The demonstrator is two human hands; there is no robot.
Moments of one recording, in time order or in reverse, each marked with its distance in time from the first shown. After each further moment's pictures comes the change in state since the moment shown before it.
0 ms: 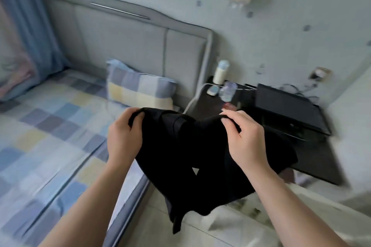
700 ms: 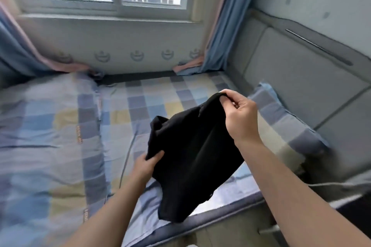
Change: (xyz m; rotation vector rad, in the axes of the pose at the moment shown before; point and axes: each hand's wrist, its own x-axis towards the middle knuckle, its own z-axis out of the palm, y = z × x) left_hand -0.068 -0.208 -0.240 -0.441 0.544 -0.944; right_hand 0.053 -0.274 0.336 0.787 -0.699 -0.016
